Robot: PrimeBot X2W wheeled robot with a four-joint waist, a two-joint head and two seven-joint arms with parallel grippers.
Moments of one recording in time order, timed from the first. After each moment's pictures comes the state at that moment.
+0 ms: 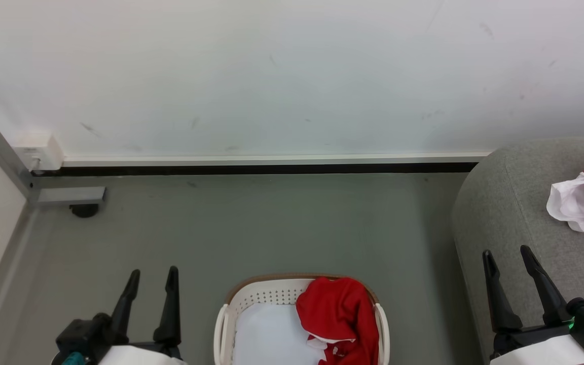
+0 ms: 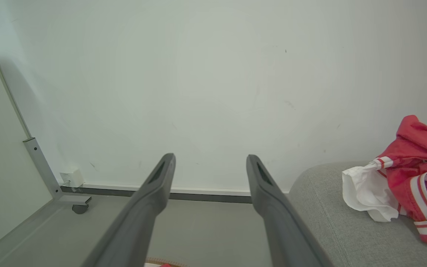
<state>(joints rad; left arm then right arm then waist) -0.07 0.05 -0.01 0.21 -0.25 -0.11 -0.26 -0.11 -0.15 0.12 0.20 0.36 0.13 -0.26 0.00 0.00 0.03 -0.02</state>
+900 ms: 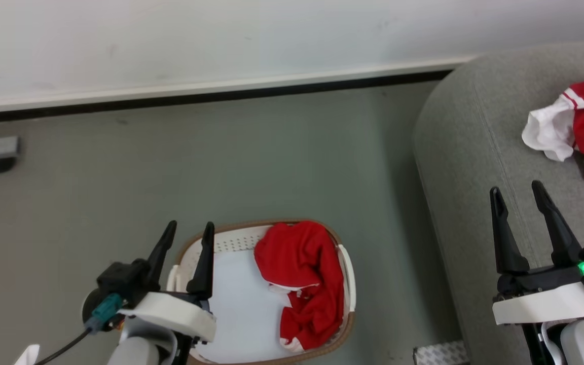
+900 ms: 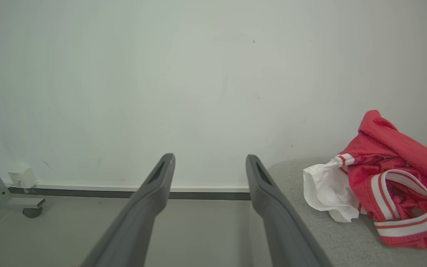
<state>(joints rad) -0.27 0.05 -0.11 0.34 -0.21 -0.13 -0.26 -0.26 -0.14 0.11 0.16 0.33 0.13 -0.26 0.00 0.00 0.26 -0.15</state>
